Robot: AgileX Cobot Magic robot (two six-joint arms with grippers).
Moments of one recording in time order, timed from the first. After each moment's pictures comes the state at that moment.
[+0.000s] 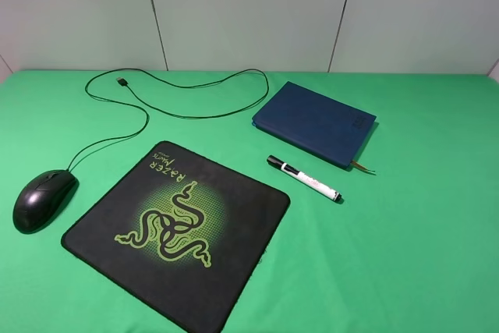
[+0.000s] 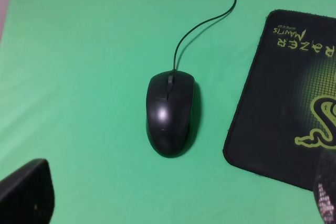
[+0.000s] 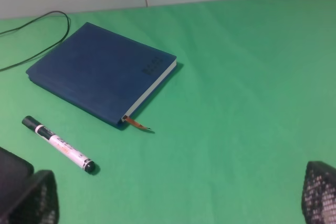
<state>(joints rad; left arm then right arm) -0.06 0.00 -0.48 0.08 1.05 0.12 0.02 0.00 -0.50 0.07 1.03 0.01</state>
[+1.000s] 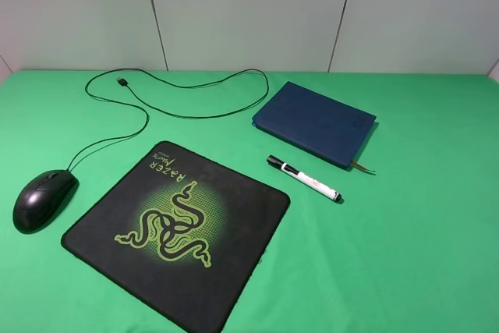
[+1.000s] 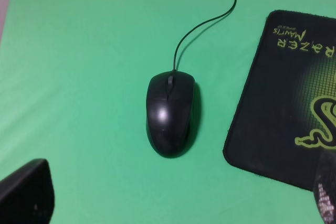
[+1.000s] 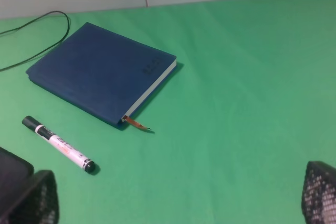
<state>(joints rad) -0.06 0.00 -0.48 0.08 1.05 0.12 0.02 0.00 -0.50 0.07 1.03 0.01</state>
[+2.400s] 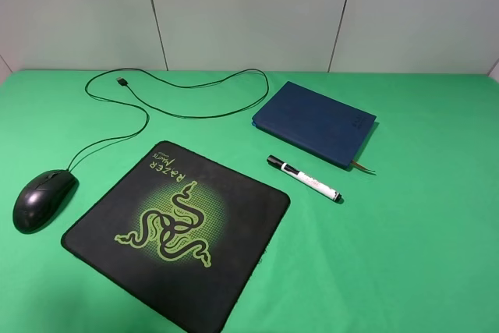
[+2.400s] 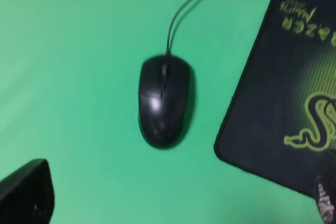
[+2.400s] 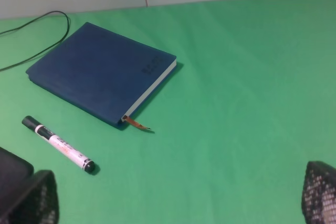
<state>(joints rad) -0.06 0.85 -0.85 0.07 1.03 0.03 0.02 0.00 -0.50 0.07 1.03 0.01</state>
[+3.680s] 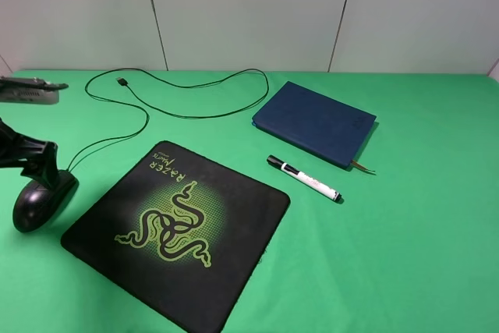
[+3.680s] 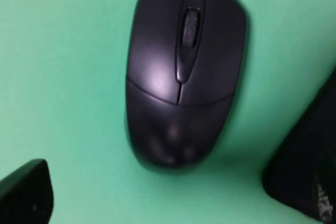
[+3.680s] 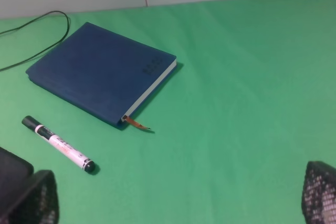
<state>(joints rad) 0.00 1.53 -0.71 0.10 0.63 0.00 0.02 0.00 -0.50 0.07 1.03 0.01</state>
